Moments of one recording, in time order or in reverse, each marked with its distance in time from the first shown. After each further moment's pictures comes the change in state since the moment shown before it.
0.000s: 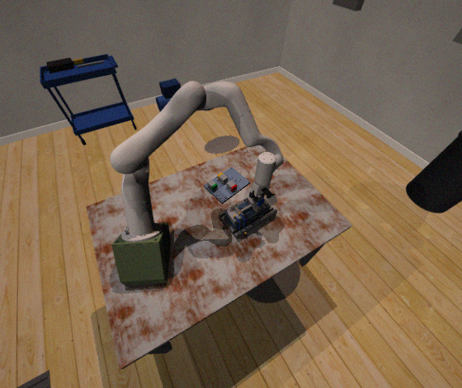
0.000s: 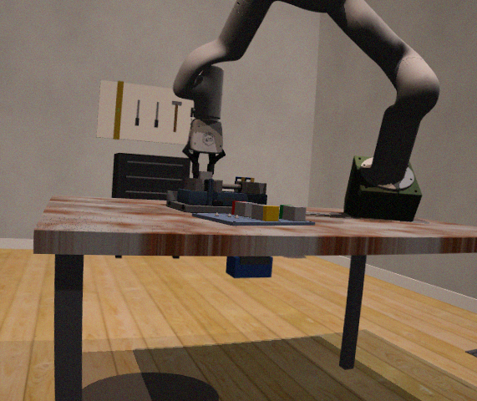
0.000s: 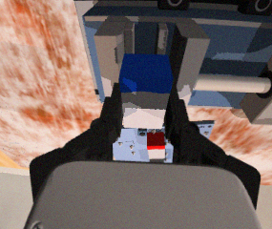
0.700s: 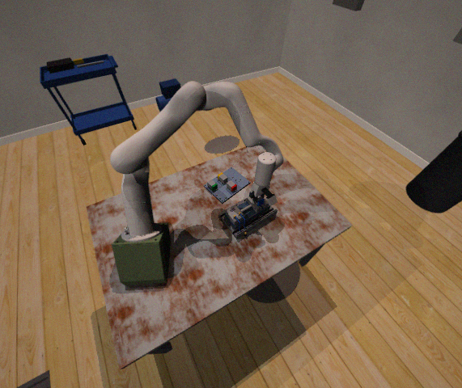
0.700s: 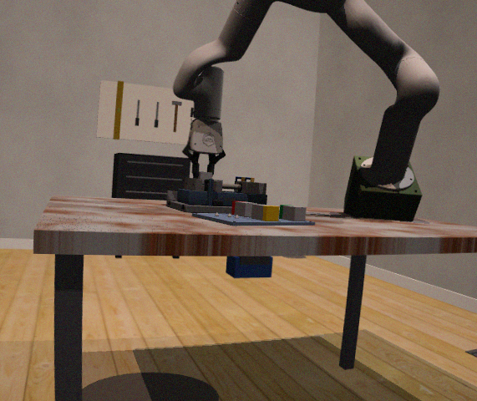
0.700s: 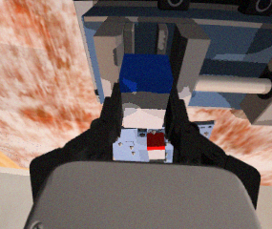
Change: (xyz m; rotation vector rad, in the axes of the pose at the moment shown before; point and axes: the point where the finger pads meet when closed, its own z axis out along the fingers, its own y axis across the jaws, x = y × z) arm 0.000 0.000 0.002 0.000 0.000 0.000
